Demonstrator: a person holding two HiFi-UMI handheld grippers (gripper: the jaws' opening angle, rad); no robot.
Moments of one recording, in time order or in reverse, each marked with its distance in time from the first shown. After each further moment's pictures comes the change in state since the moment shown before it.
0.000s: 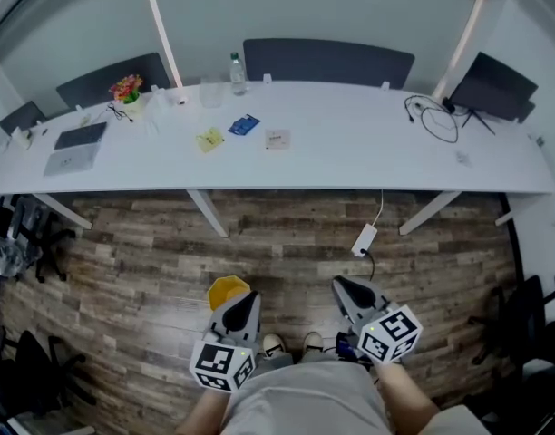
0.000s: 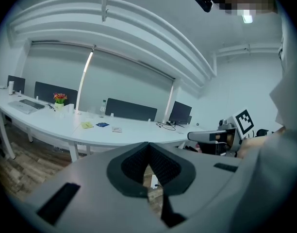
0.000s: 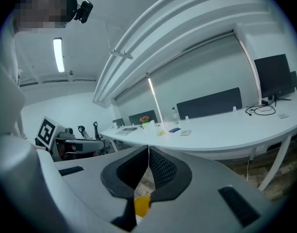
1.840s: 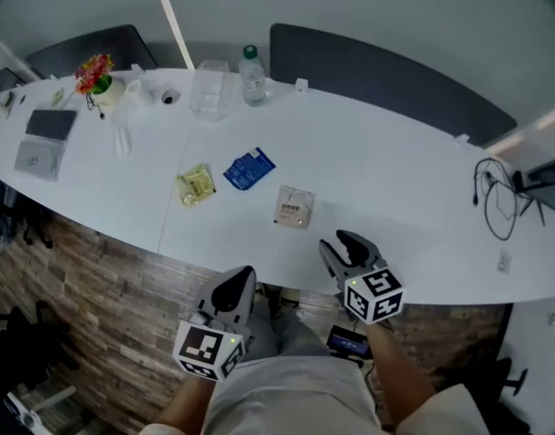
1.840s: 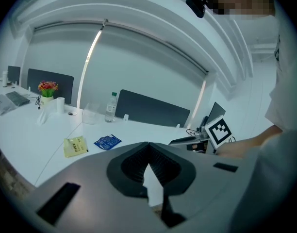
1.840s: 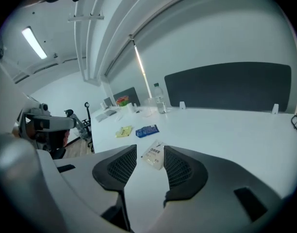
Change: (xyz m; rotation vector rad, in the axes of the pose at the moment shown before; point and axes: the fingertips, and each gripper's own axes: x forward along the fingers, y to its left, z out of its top) left arm 0.349 0.223 0.129 -0.121 0.080 0.137; right arm 0.405 -0.292 0.079 -0.050 0.332 0.049
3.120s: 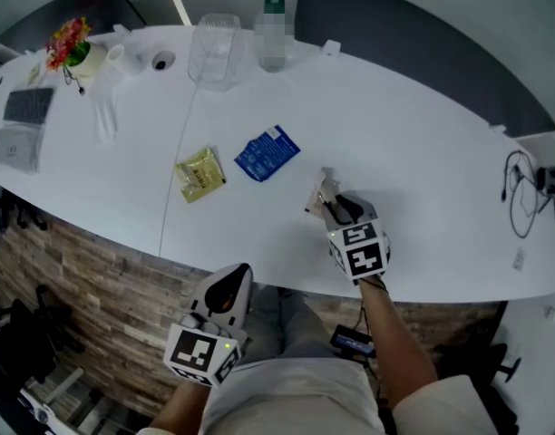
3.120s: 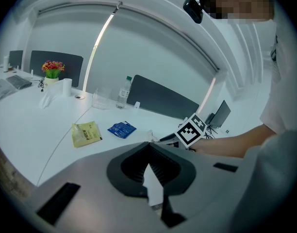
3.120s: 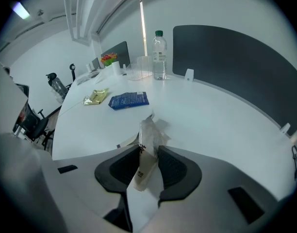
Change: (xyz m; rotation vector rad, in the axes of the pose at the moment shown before) left arm 0.024 0.084 -0.033 -0.102 0.126 0.009; right arm 0.146 -0.043 -0.053 -0.155 0.377 -0.167
